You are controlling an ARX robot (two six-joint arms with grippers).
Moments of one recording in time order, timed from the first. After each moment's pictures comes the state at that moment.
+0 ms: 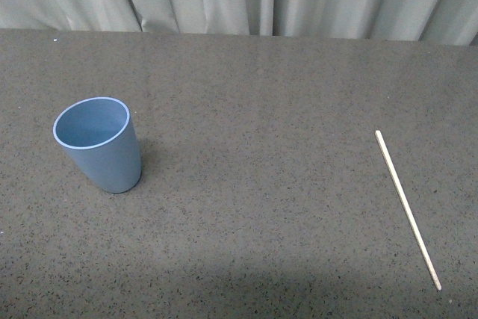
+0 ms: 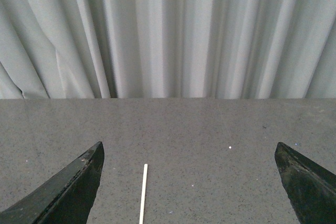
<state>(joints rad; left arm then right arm) 0.00 0.00 0.02 0.00 0.00 0.00 0.00 0.00 0.00 0.00 0.00 0.00</state>
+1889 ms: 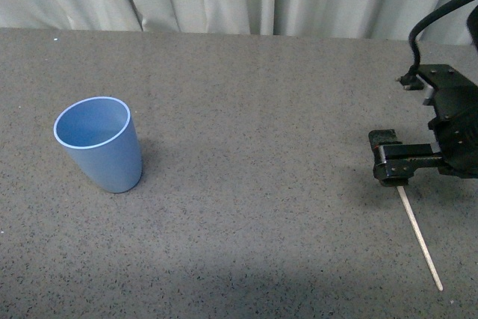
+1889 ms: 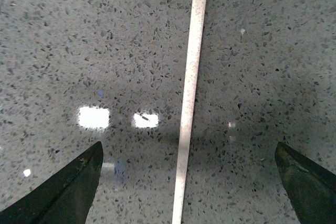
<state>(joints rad) 0.00 0.00 0.02 0.00 0.00 0.00 0.15 2.05 0.96 -0.07 -0.01 0.03</state>
